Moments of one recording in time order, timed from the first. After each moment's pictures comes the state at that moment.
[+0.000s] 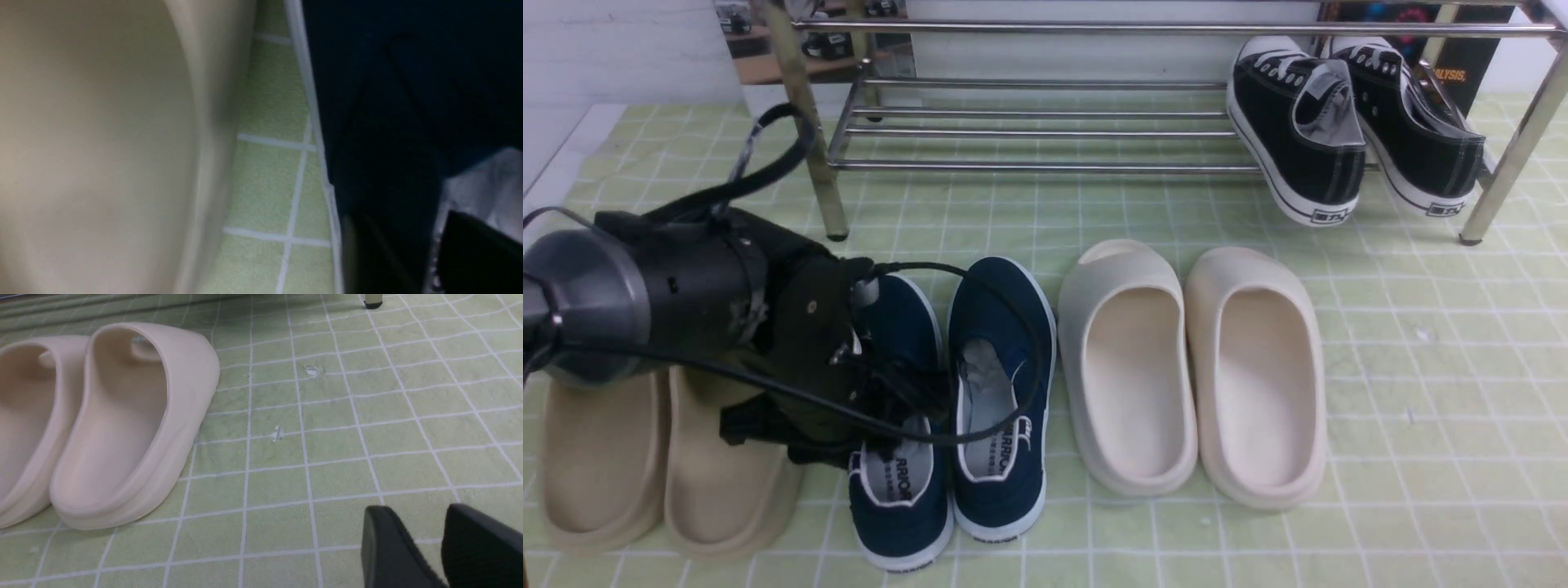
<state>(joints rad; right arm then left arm) -0.03 -0.01 0.01 0.12 0.40 0.07 -0.42 1.64 -0.95 0.09 0.67 -0.67</state>
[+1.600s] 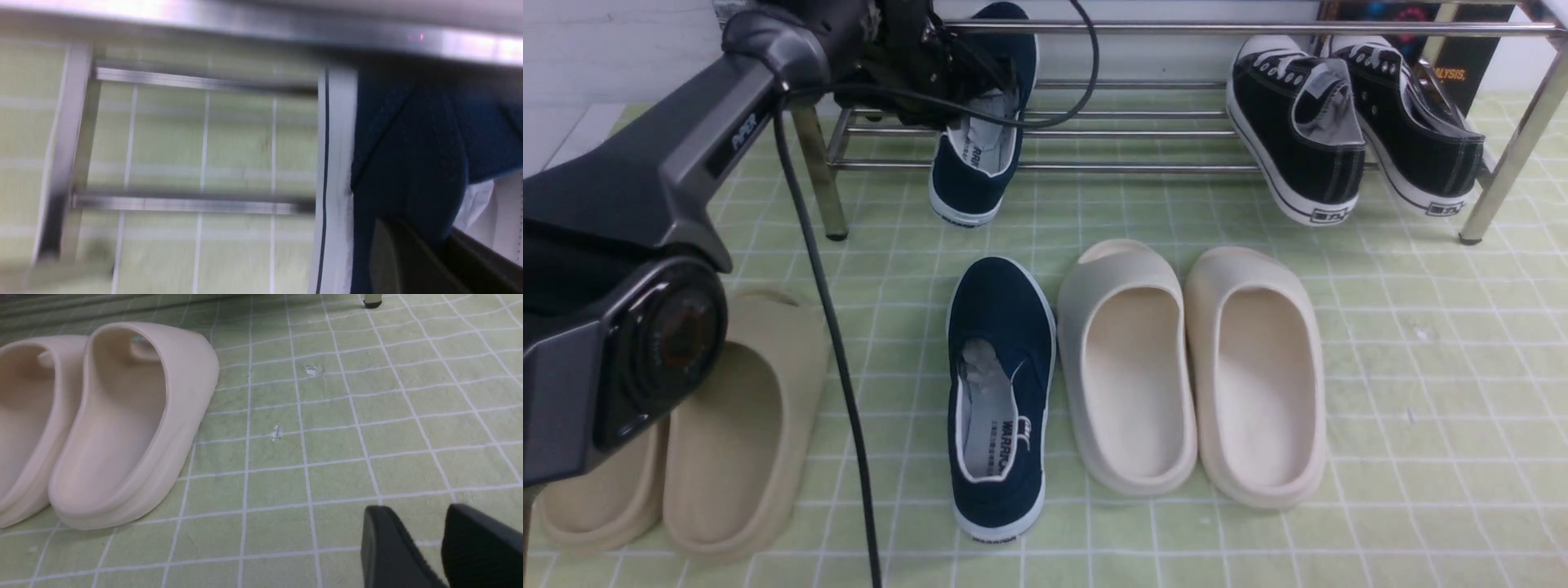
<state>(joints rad) -0.03 -0.01 0.01 0.12 0.40 0.07 -0.29 2.30 -2.26 0.08 0.82 -0.37</state>
